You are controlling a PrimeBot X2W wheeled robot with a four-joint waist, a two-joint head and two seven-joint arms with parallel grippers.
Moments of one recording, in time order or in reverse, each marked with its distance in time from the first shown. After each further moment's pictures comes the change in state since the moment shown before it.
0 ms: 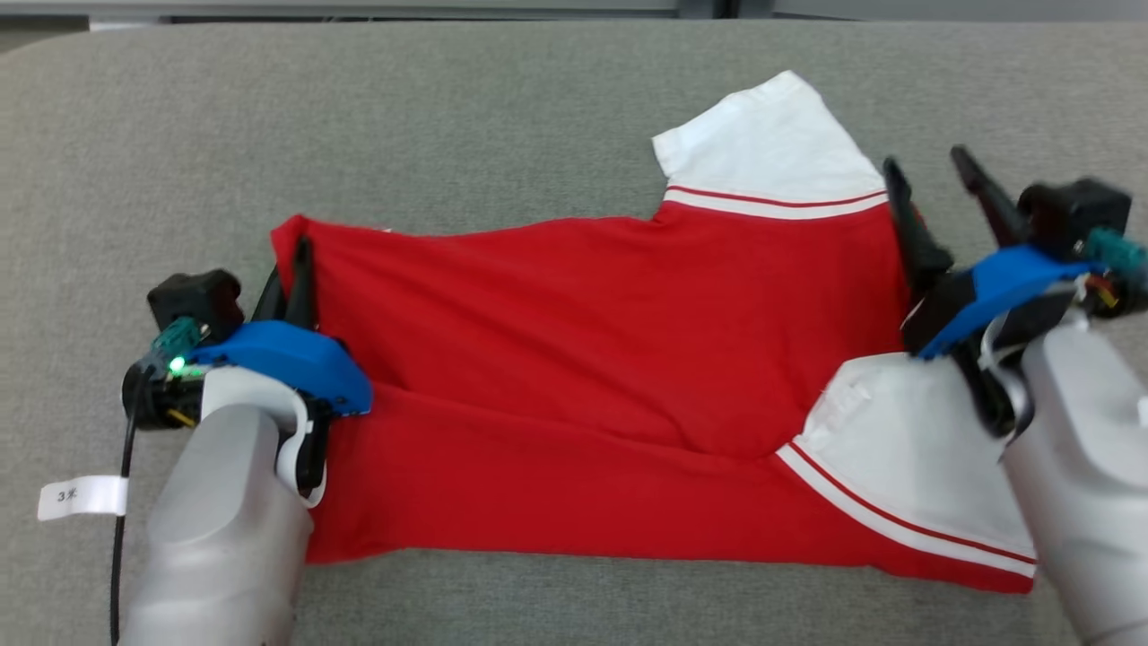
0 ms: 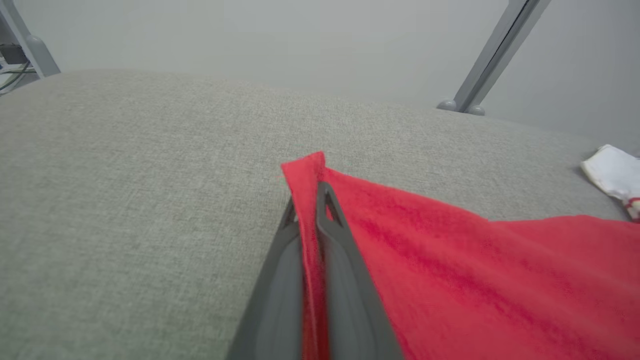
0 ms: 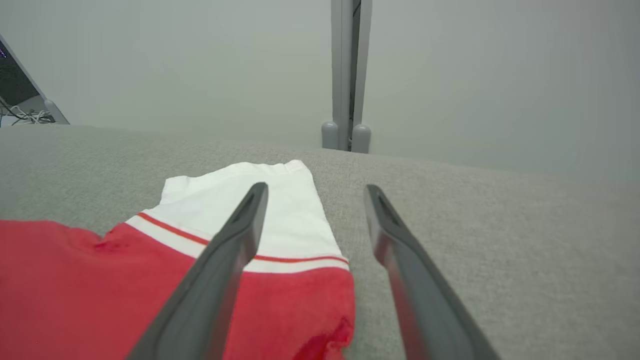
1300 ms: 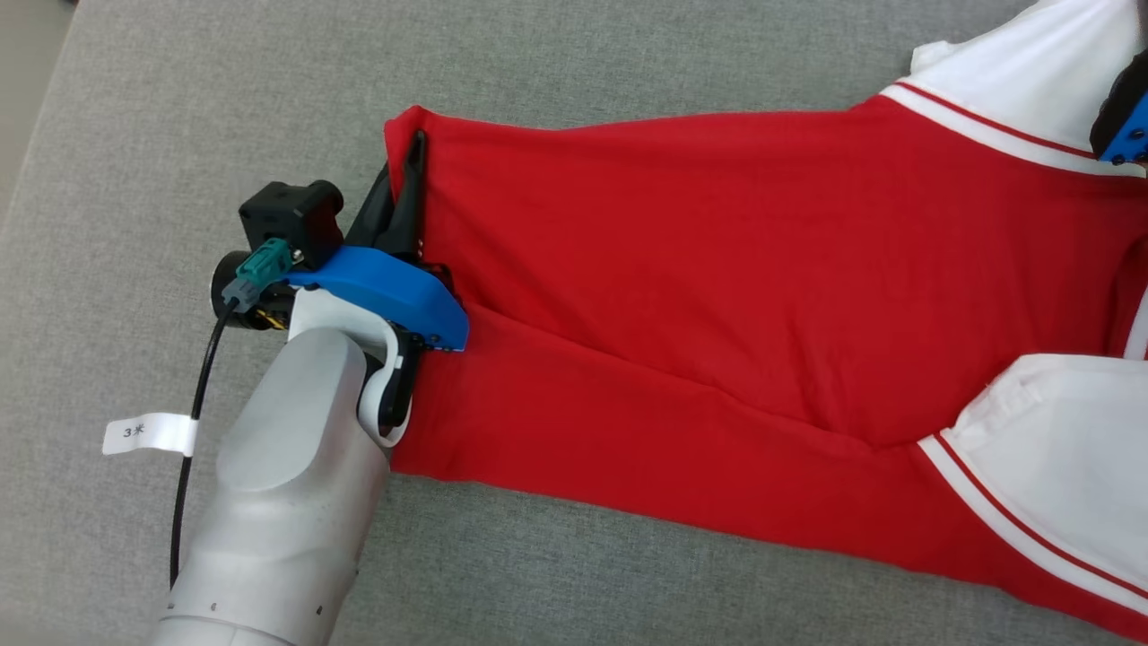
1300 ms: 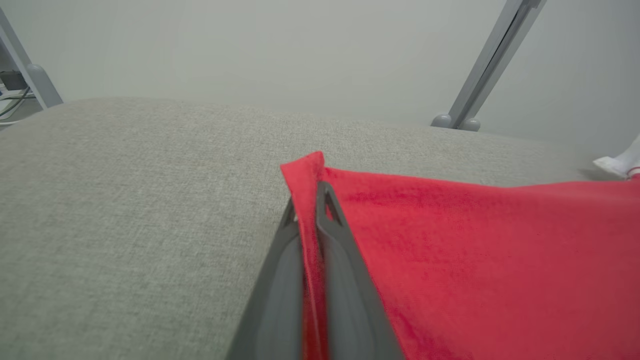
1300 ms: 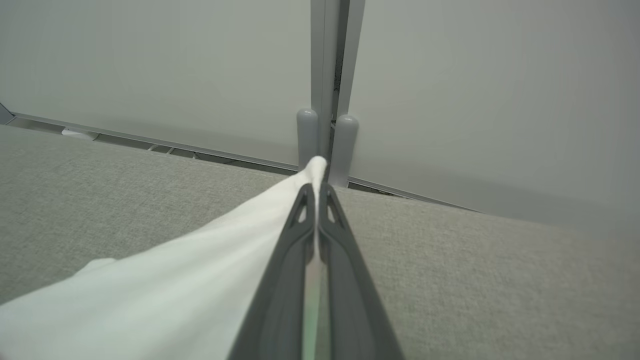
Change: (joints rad) left arm -0.086 -0.067 -0.201 -0.162 -0.081 0.010 -0.004; right arm -0.503 -0.162 -0.029 0.459 -0.090 0.000 0.116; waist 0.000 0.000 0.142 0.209
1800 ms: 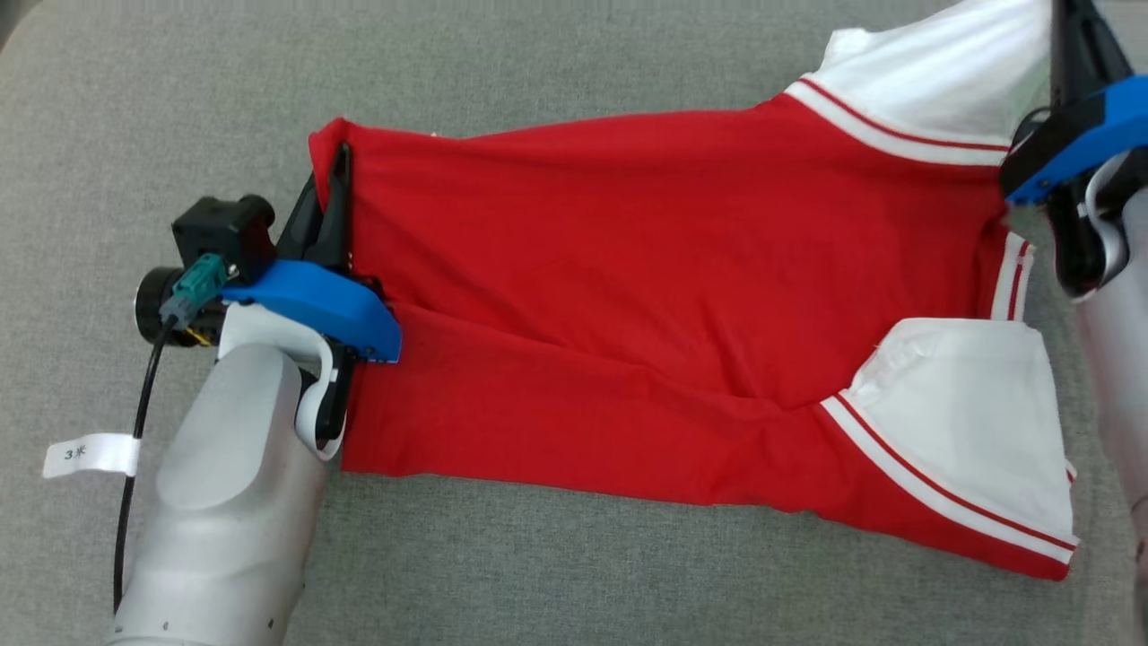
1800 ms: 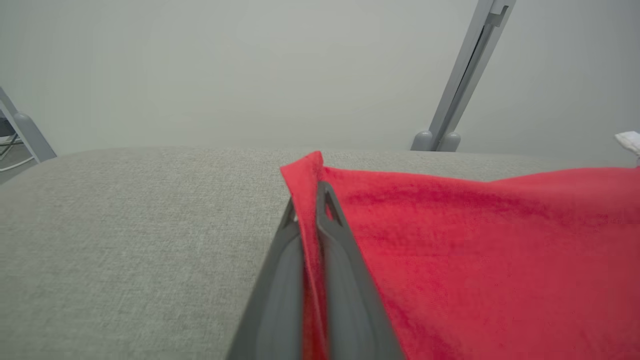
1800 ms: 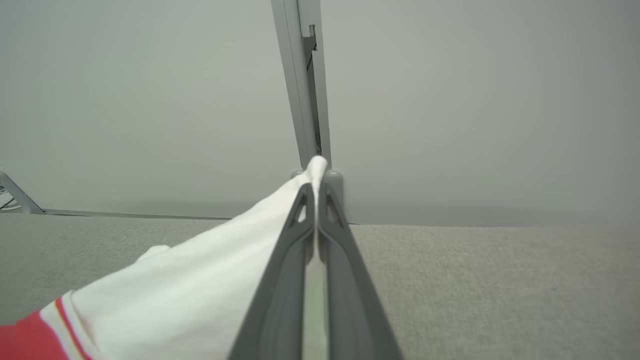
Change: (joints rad) left arm 0.019 0.069 0.083 -0.002 0.094 -0.016 0.000; right arm 0.092 0.111 -0.062 -0.060 0.082 0.000 -0.193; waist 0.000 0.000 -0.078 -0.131
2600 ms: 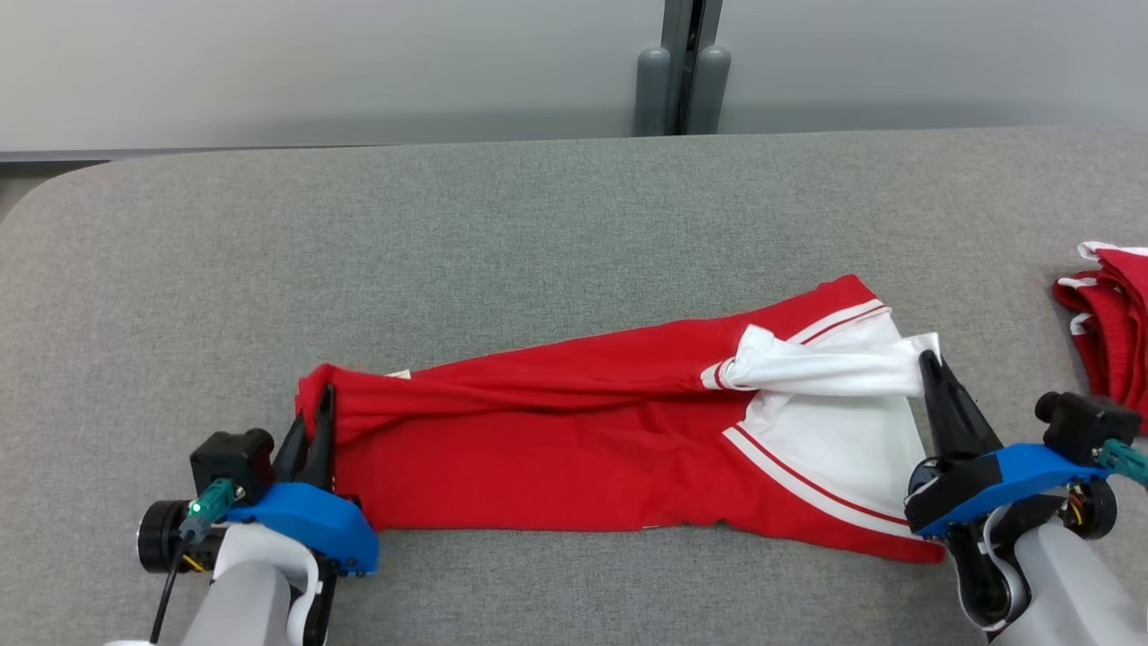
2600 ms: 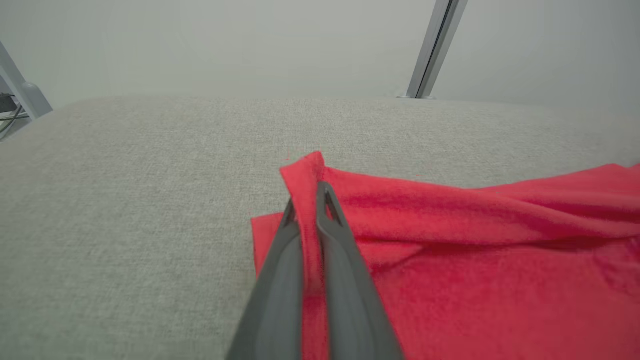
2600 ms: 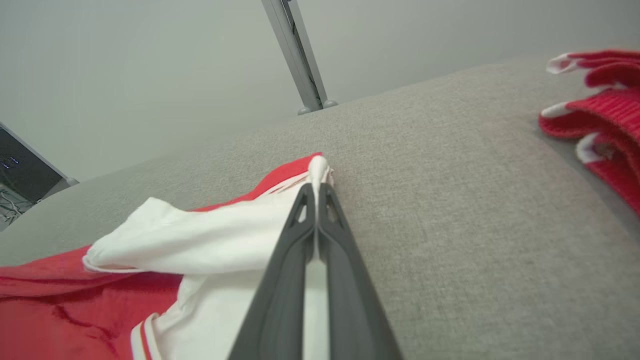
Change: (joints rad) left arm 0.386 0.015 0.109 -0.080 0.098 -0.002 0.000; right arm 0.721 0.047 0.084 -0.442 0.301 -0.001 -0.003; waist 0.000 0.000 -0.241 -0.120
